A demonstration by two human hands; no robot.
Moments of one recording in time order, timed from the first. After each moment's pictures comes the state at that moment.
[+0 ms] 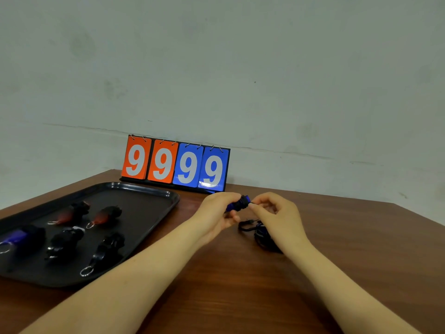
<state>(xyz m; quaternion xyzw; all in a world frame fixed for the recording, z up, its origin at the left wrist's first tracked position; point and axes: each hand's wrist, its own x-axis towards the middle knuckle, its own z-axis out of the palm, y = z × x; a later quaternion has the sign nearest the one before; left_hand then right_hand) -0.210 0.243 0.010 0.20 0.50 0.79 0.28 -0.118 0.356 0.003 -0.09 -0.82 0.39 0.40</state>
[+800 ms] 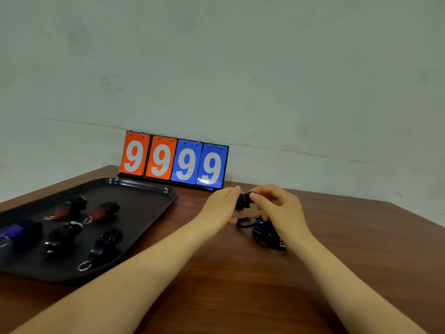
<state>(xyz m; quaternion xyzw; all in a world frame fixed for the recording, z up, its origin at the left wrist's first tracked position) -0.201 0.248 0.012 0.32 0.69 0.64 0.12 -0.111 0.356 0.013 -0.04 -0.78 0.49 0.40</state>
